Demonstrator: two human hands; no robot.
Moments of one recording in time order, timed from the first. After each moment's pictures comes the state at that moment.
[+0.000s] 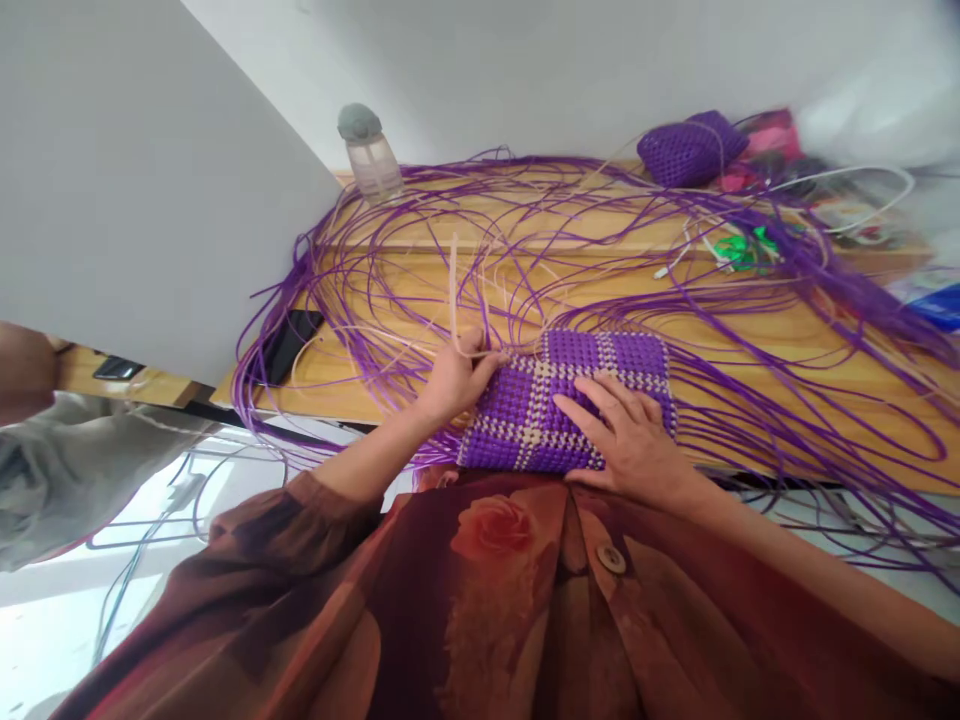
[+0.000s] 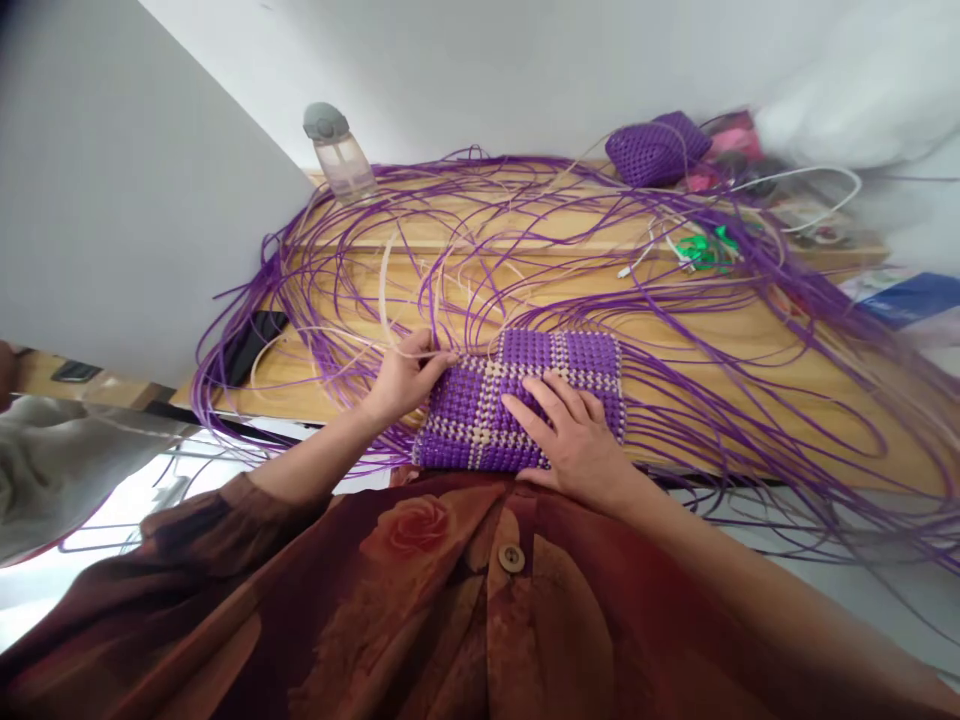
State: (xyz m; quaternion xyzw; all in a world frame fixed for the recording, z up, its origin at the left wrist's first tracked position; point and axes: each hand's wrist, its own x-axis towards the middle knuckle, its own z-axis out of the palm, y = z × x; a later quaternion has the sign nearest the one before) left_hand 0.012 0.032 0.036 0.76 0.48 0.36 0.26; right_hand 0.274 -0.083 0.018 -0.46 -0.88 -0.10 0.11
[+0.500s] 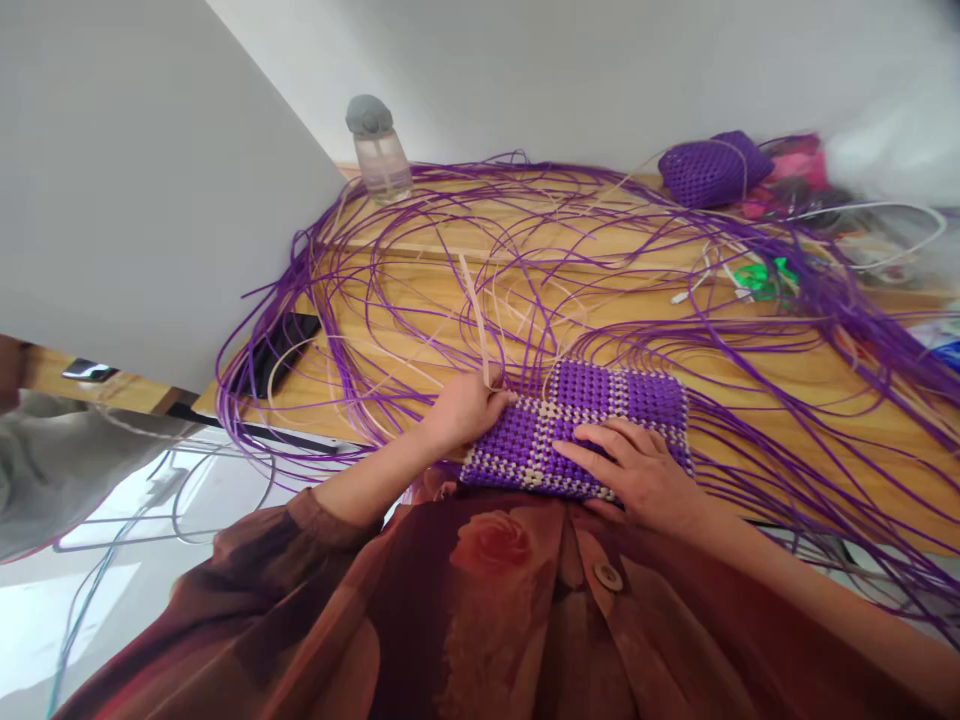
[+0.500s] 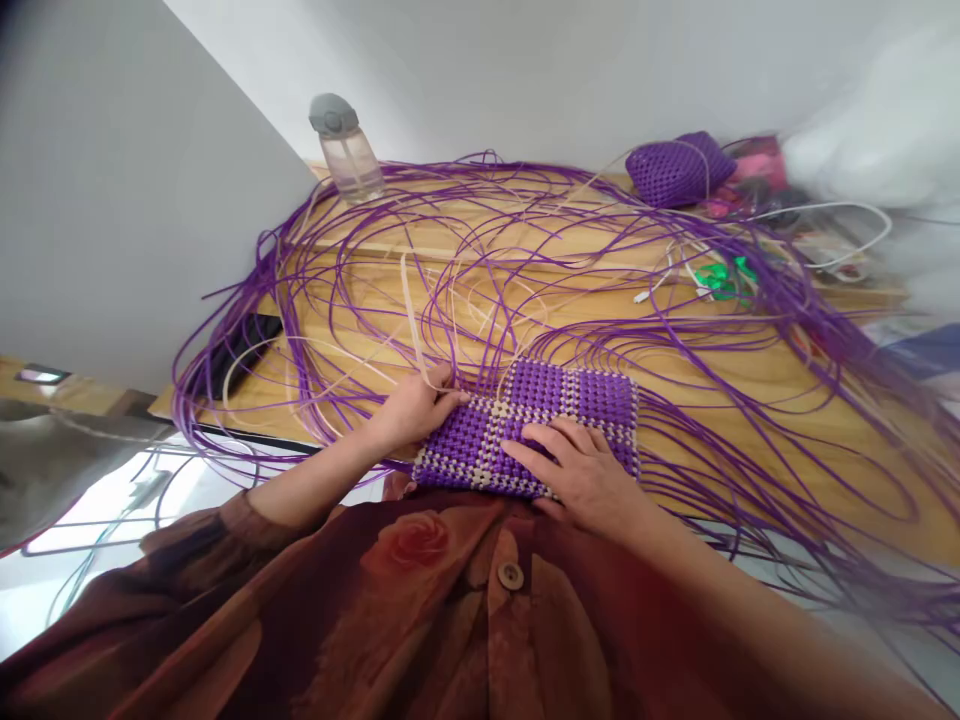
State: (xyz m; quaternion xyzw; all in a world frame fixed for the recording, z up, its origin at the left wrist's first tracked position) left_hand 0.013 0.033 0.031 0.79 0.53 0.17 0.26; right_hand 0.283 -0.065 0.021 -0.39 -0.92 -0.05 0.08
